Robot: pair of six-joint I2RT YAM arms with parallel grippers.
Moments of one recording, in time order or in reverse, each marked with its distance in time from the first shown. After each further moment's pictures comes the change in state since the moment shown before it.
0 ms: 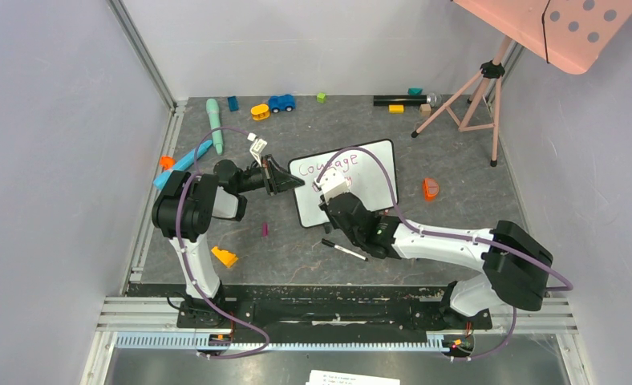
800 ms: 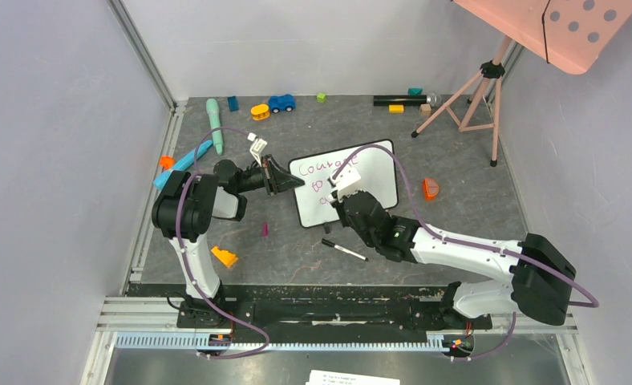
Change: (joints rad) left arm 0.000 -0.002 0.000 0.000 0.000 0.000; right arm -0.012 -0.154 -0.059 -0.009 -0.011 0.008
